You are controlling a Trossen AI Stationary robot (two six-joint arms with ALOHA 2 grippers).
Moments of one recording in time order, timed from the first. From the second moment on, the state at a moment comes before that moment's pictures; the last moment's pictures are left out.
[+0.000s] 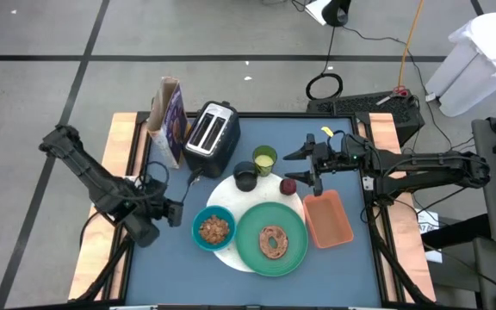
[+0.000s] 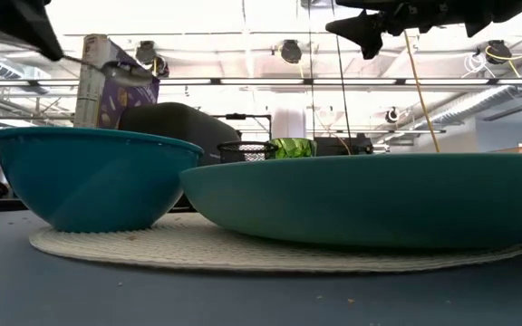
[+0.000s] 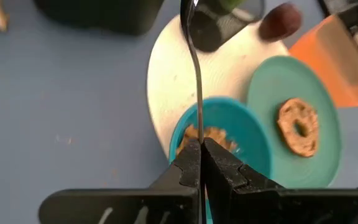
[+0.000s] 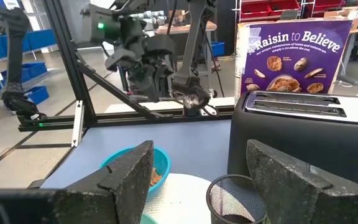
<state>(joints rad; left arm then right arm) -0.74 1.12 0.96 -1.08 -0.66 -1.87 -0.14 0.95 0.60 0.25 -0.21 0.08</state>
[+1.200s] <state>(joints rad) -0.82 1.60 0.96 -0.98 -0.47 -2.31 -0.14 0.95 0.60 0.25 -0.21 0.08</state>
